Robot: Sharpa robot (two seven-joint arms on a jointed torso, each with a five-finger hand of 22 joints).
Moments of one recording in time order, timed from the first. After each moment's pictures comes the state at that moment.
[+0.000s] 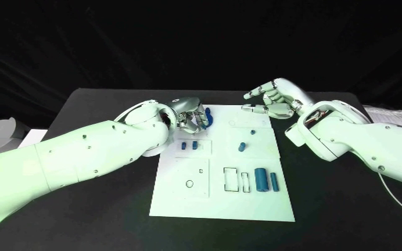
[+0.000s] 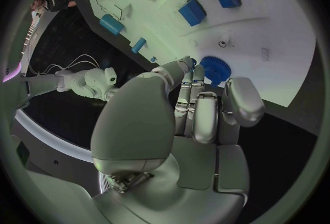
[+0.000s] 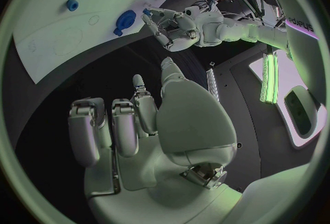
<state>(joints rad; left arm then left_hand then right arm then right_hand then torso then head) 1.23 -0.57 -0.02 1.38 -1.39 -0.21 -0.17 1.43 -0.17 0.56 0.00 0.11 1.14 0.14 0.11 0.15 1.23 0.06 0.14 0.07 1.47 -0.02 1.37 1.17 0.10 1.46 0.08 1.16 1.15 1.20 -1.00 0.01 1.62 -1.03 -0.49 0.11 1.32 -0.06 -0.05 0.23 0.21 1.03 0.13 0.07 0.07 1.45 0.05 1.28 1.31 1.46 -0.02 1.55 1.31 0.01 1.47 0.08 1.53 1.31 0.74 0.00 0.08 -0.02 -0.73</state>
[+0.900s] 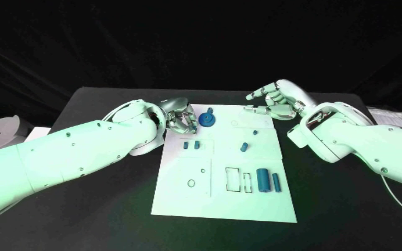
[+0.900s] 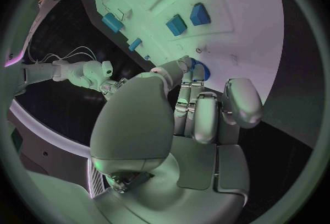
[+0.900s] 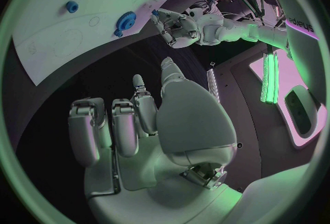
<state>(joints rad) 1.23 -0.65 -0.01 1.41 -1.30 -0.17 -0.19 1.41 -0.18 0.56 0.00 0.11 1.15 0.14 0.11 0.15 1.23 0.06 0.13 0.07 1.47 -0.02 1.38 1.16 0.10 1.46 0.08 1.17 1.16 1.19 -0.99 0.01 1.62 -1.03 -0.49 0.11 1.32 -0.06 -0.05 0.23 0.21 1.03 0.13 0.07 0.07 1.45 0.05 1.28 1.31 1.46 -0.02 1.55 1.31 0.01 1.47 0.08 1.53 1.31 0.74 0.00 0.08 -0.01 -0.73</state>
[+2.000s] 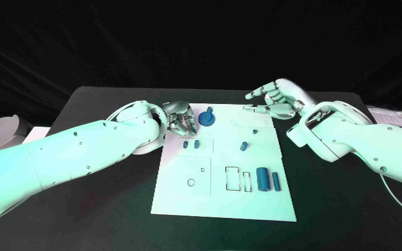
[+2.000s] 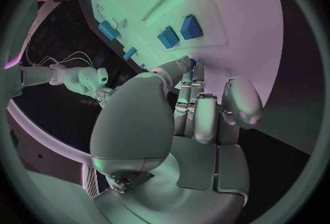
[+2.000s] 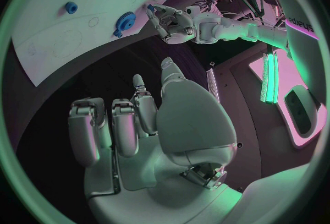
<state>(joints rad) 1.22 -0.62 -0.02 1.35 -1.31 -0.12 -0.20 1.41 -0.18 0.56 0.00 0.11 1.14 0.14 0.11 0.14 1.23 0.06 0.13 0.07 1.47 -0.02 1.38 1.16 0.10 1.46 0.08 1.18 1.16 1.19 -0.99 0.01 1.62 -1.03 -0.49 0.12 1.32 -0.06 -0.05 0.23 0.21 1.03 0.13 0.07 0.07 1.45 0.05 1.28 1.31 1.46 -0.02 1.55 1.31 0.01 1.47 0.08 1.53 1.31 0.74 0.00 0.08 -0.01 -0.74</state>
